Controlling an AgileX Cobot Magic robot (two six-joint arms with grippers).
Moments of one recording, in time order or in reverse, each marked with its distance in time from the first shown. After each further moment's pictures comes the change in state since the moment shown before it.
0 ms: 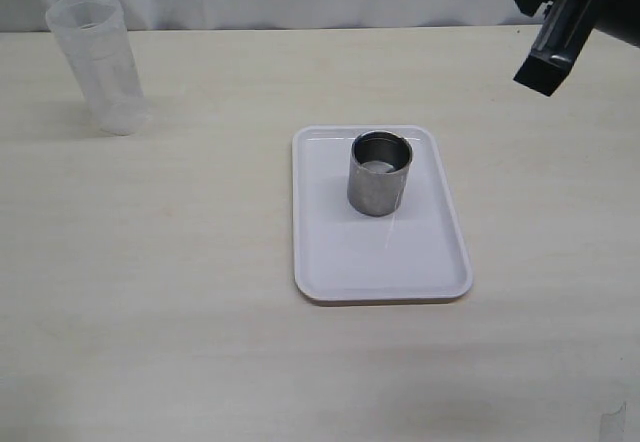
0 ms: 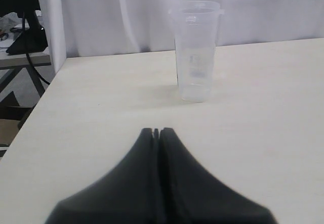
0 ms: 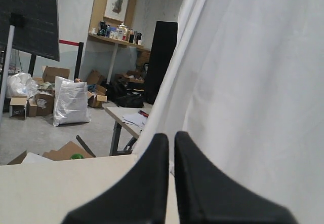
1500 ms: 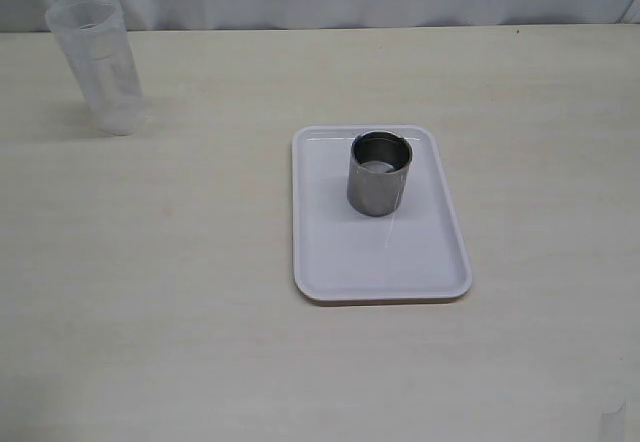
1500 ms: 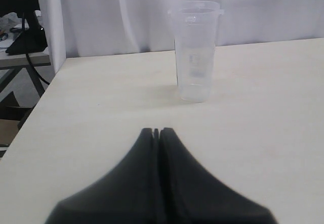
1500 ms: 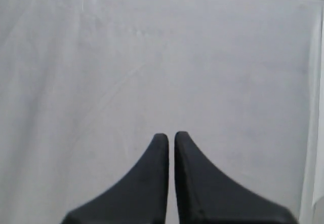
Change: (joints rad) left arm 0.000 0.000 0.000 0.000 0.002 0.000; right arm 0.054 -1.201 0.706 1.053 0.562 -0.825
